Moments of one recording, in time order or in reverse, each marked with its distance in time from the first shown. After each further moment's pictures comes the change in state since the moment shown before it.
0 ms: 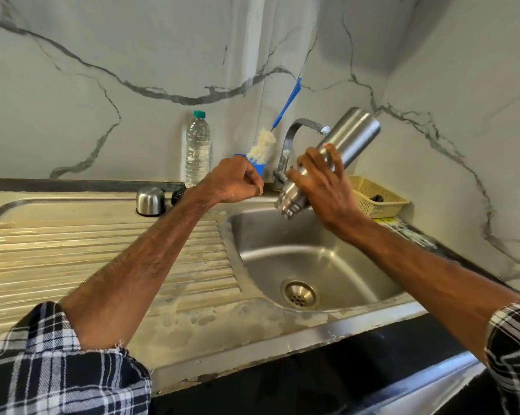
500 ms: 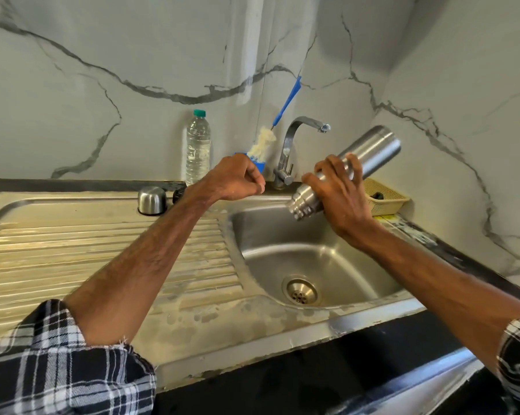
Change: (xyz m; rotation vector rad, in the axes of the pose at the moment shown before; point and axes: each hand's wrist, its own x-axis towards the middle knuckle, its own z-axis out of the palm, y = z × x) left_hand 0.003 0.000 -0.002 -0.010 -0.036 0.026; right_hand -0.028 0.010 0.002 0.088 -0.080 0.114
